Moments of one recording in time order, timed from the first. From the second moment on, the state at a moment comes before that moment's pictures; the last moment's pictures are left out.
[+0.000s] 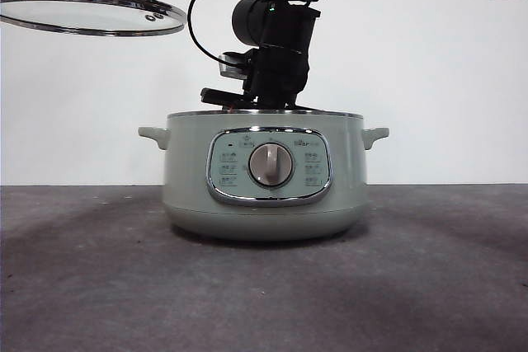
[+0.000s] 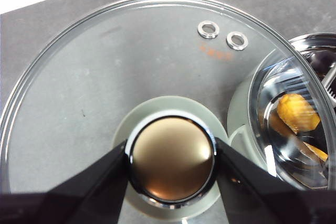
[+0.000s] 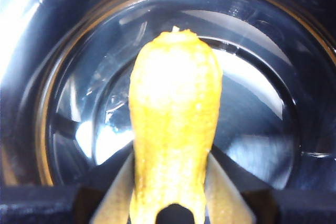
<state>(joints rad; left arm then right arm) -0.14 1.82 2.26 -1.27 0.06 0.13 0.60 2.37 2.27 -1.13 -0.06 0.09</state>
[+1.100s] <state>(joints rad) -0.28 1.82 2.26 -1.28 0.12 0.11 0.72 1.65 2.23 -1.36 0.33 0.13</state>
